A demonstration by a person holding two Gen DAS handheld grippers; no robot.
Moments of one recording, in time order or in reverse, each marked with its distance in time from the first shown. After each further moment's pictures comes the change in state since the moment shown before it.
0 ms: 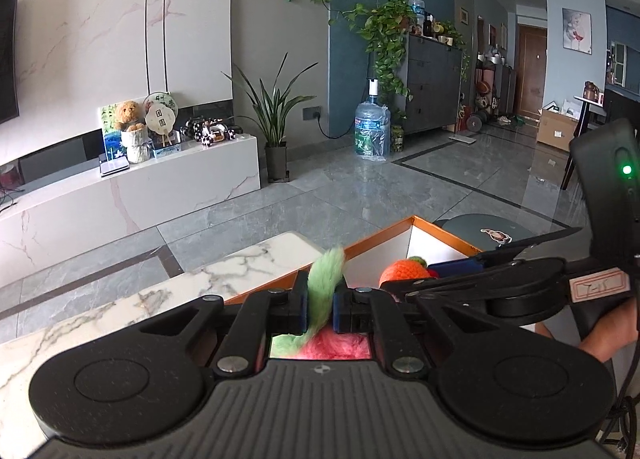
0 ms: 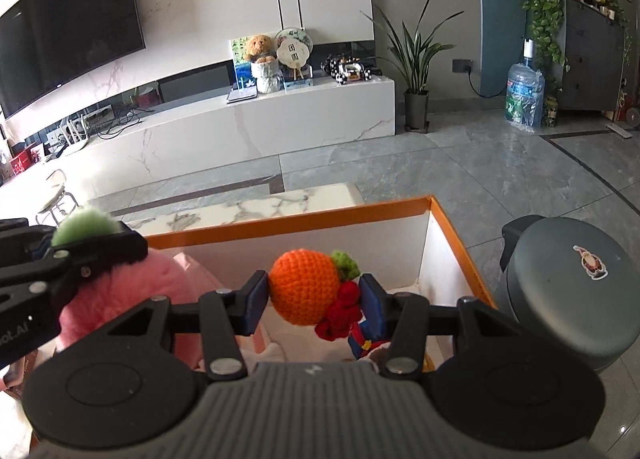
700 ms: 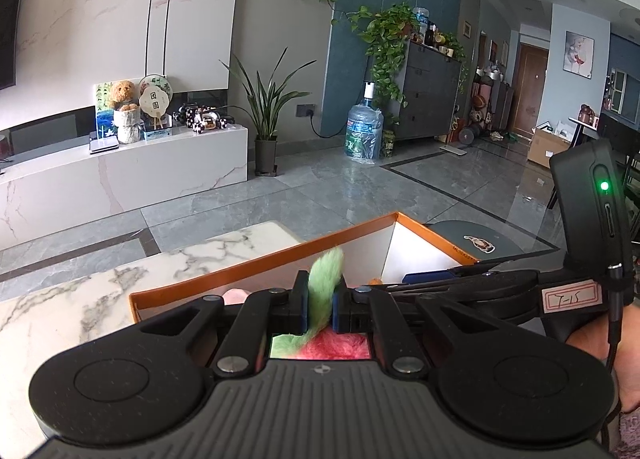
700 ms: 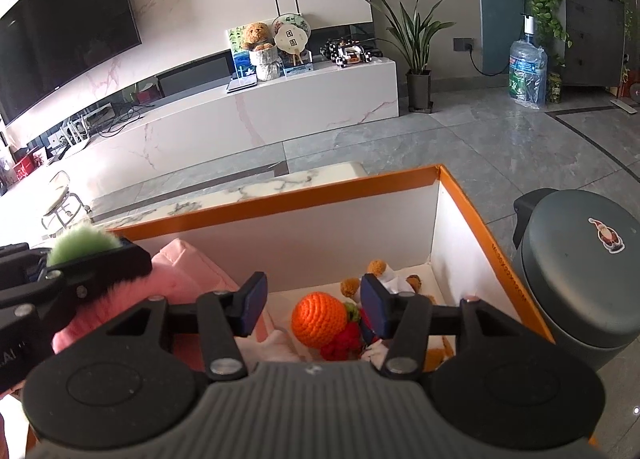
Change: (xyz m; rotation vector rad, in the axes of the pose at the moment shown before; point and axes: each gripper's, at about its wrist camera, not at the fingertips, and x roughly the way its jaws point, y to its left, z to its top) left arm 0.004 0.000 -0.001 -0.066 0.001 -0.054; right arm 0.010 -0.006 -0.009 0.042 0.011 0.001
